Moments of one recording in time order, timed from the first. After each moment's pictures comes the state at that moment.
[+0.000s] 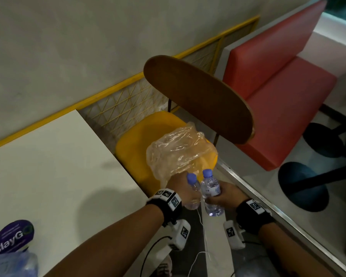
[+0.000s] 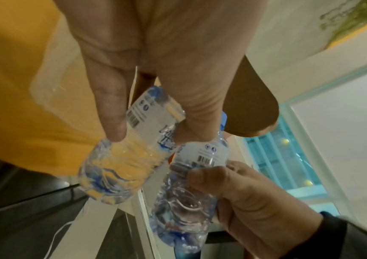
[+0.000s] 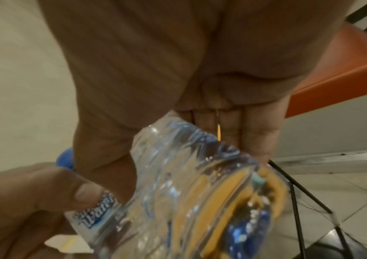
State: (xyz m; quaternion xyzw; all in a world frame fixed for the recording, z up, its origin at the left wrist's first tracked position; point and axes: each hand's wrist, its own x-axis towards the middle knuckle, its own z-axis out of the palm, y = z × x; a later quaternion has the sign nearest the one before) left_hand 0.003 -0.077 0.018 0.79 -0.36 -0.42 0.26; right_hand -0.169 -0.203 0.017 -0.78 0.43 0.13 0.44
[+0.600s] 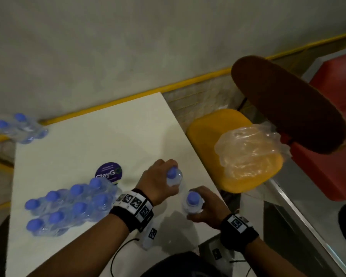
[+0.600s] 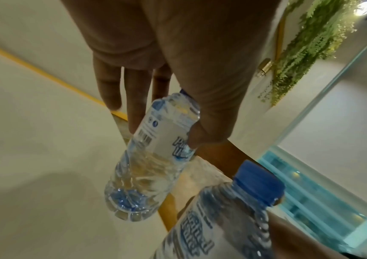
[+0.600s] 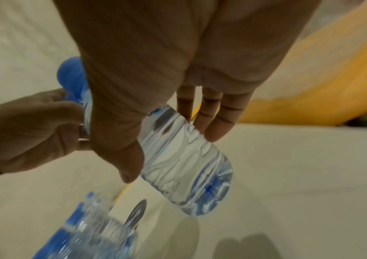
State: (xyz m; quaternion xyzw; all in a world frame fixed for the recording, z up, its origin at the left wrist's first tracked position) left_hand 0.092 0.237 0.079 0.88 -0.33 -0.20 0.27; right_hand -0.065 0.058 0.026 -0.87 0.15 0.12 0.46
